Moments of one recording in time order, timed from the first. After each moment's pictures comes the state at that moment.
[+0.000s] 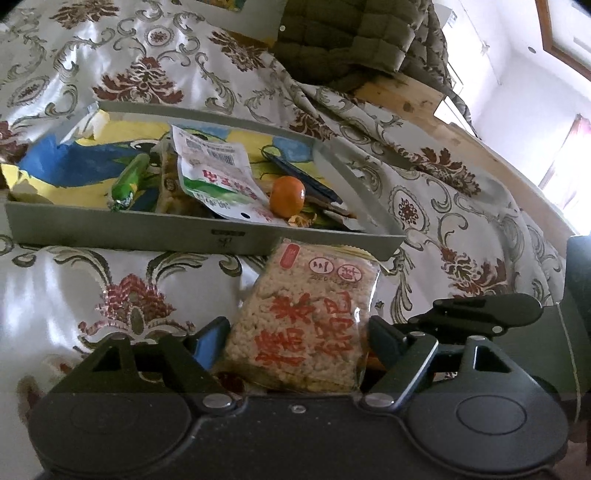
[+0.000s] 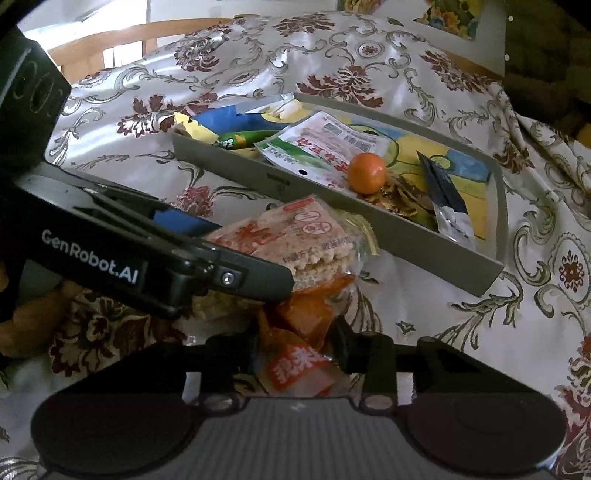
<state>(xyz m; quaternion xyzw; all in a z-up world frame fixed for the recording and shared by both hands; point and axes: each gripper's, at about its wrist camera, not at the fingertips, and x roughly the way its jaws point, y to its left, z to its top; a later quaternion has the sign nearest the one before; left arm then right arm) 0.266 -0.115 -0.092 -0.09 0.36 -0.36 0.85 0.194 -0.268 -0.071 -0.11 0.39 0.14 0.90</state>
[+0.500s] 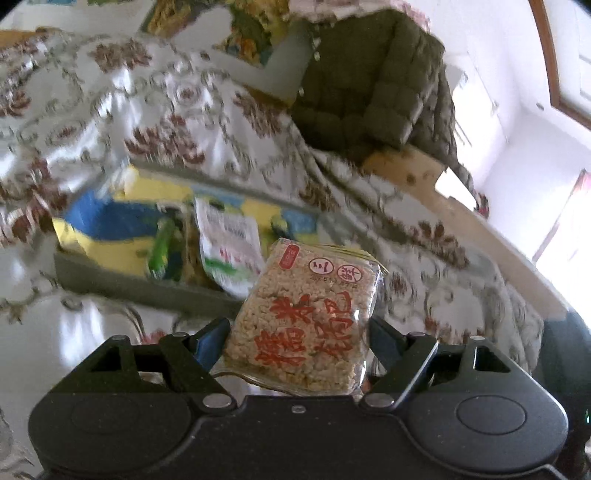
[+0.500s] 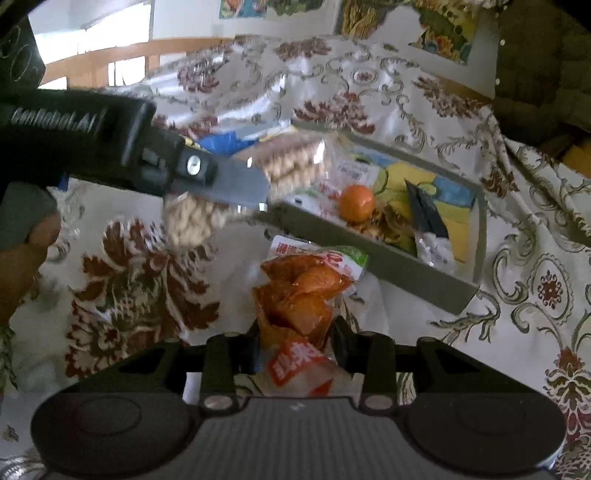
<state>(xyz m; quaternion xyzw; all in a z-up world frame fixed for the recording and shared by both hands) 0.251 -0.085 -0.041 -0.15 0.29 -0.33 0.89 0.177 -0.269 -0.049 -0.11 0.34 0.13 0.92</state>
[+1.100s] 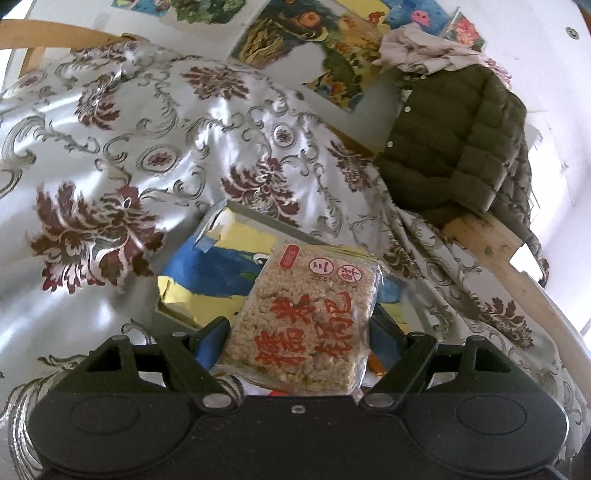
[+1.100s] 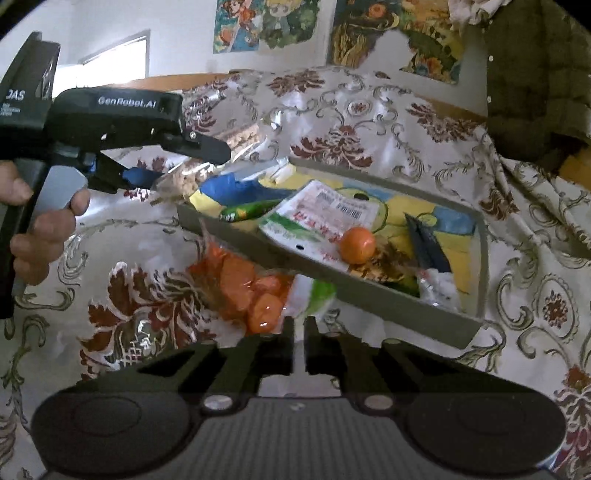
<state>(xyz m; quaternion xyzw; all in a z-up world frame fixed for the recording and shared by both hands) 0.297 -0.038 -0.033 -0.21 0.28 -0.20 0.91 0.192 -0.263 -0.047 -0.08 0.31 0.14 0.93</state>
